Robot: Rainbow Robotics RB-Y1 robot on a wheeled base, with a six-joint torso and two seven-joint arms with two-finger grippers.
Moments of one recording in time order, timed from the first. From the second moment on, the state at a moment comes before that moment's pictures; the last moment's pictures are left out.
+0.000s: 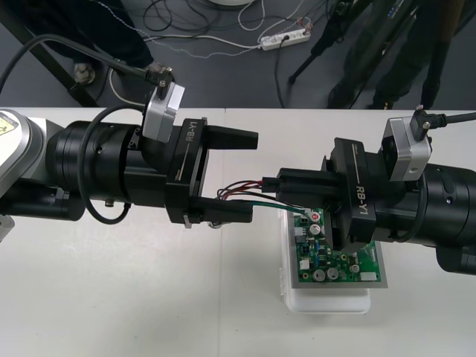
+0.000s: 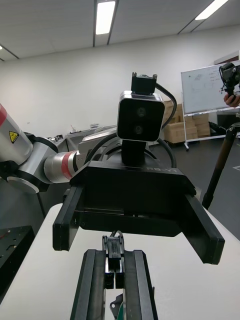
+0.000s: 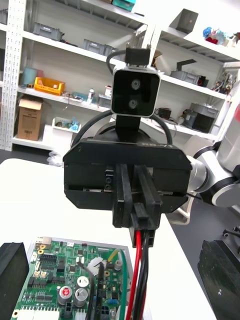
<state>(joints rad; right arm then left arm) -0.07 -0.34 -0.04 -2.12 1.17 -1.29 -0.40 -0.40 0.72 -0.35 -1.95 -0.96 -1.03 0.39</state>
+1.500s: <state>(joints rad) -0.07 -0.34 -0.04 -2.12 1.17 -1.29 -0.40 -0.43 0.70 -0.36 -1.96 -1.00 -1.00 0.39</state>
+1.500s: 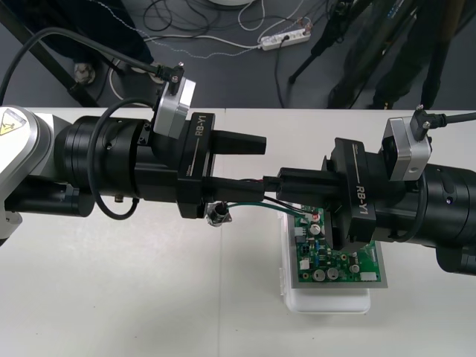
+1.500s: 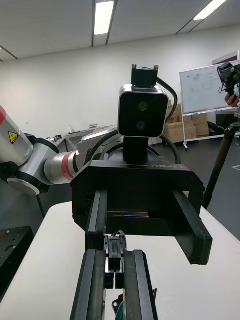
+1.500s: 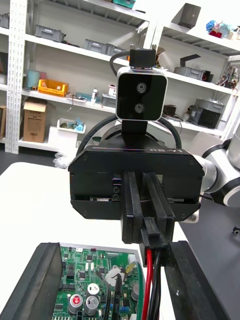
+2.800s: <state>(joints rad) -0.07 -0.34 -0.04 -2.12 1.17 -1.29 -0.40 -0.43 0.70 -0.36 -1.96 -1.00 -1.00 0.39</state>
